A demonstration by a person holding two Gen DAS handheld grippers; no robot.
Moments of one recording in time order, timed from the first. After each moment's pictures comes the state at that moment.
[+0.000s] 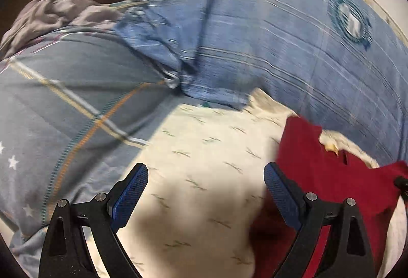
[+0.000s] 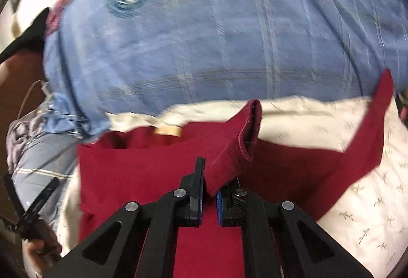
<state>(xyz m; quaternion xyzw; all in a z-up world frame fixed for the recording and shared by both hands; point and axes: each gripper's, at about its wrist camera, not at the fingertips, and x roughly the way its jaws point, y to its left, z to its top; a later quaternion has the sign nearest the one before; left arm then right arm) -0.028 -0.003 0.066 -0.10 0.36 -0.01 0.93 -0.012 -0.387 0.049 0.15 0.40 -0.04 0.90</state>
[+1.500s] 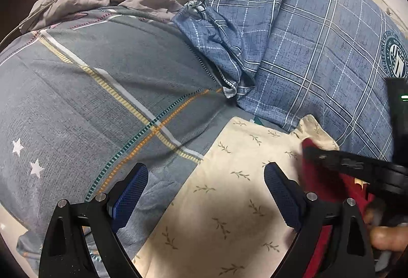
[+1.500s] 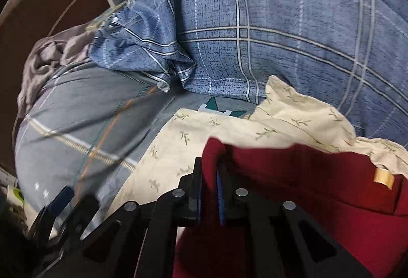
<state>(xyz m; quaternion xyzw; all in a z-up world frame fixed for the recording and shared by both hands) -0.007 0.064 0.060 -0.17 0.36 0.09 0.91 0.144 -0.102 -0.010 0.03 0.49 0.19 0.85</state>
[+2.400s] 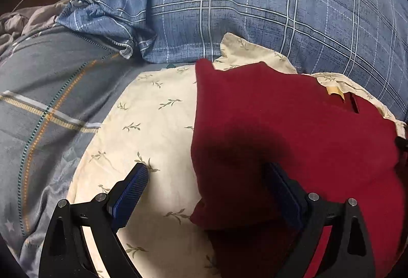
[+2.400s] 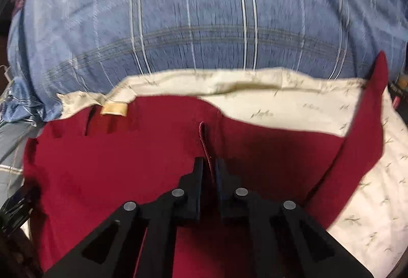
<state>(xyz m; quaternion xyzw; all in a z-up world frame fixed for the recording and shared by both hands) 0.018 -0.047 0.017 -0.02 0.43 -0.04 0.90 -0.010 -0.395 0.002 0.09 0.41 -0.11 0.90</state>
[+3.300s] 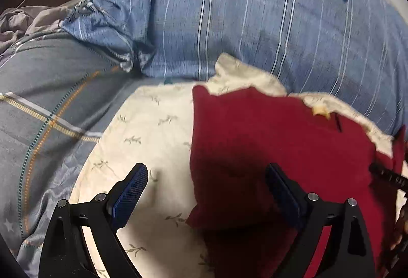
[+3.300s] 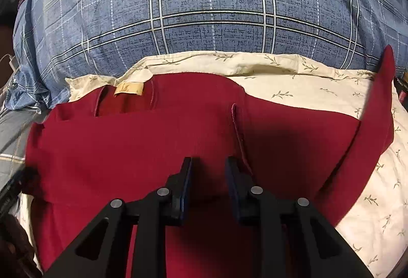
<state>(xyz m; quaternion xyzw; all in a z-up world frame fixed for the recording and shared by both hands) 0.002 -0.036 0.039 -0.06 0.39 -0.07 0.92 -0.008 -0.364 -0.018 0.11 0.44 -0.08 0.89</state>
